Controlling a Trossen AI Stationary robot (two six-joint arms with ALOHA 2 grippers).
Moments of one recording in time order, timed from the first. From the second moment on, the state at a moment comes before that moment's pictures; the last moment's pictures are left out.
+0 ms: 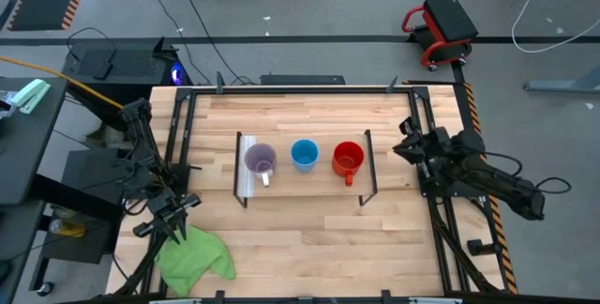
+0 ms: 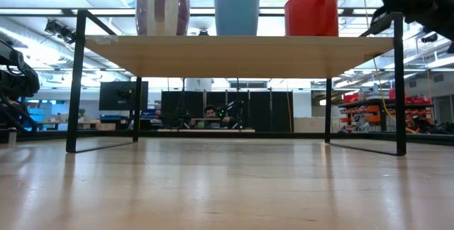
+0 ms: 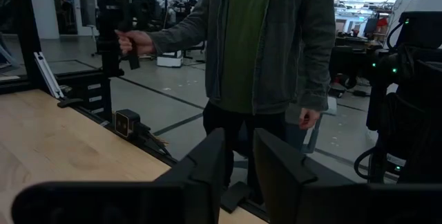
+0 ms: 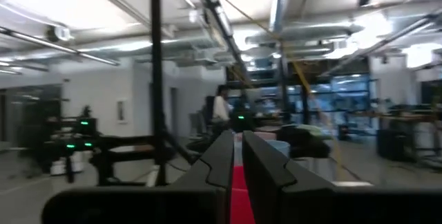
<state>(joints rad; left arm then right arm) -1.13 0.01 0.01 0.05 -0.17 -0.09 -0.53 0.01 0.01 0.49 -0.66 0.34</state>
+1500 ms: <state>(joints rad) -1.13 0.01 0.01 0.05 -0.17 -0.09 -0.53 0.01 0.01 0.08 -0.50 0.31</state>
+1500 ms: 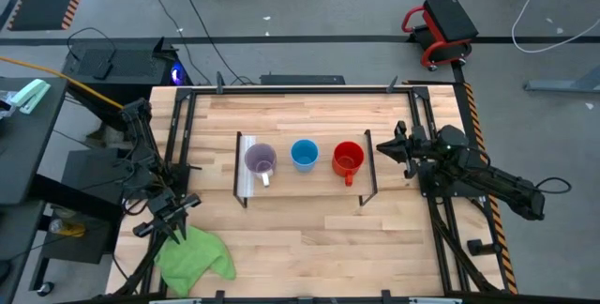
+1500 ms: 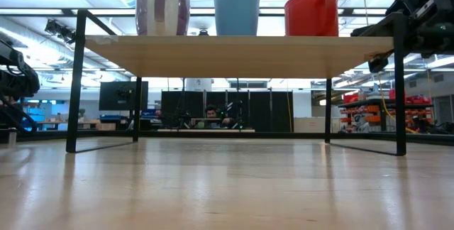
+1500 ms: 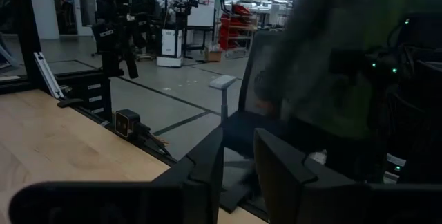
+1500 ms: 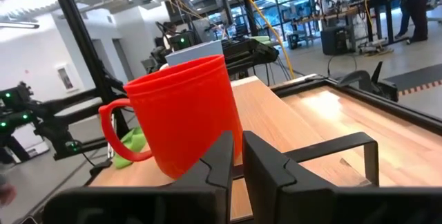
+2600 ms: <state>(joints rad) -1.12 0.01 0.01 0.05 -0.17 -0.09 -0.53 0.01 0.01 0.08 -0.50 0.31</state>
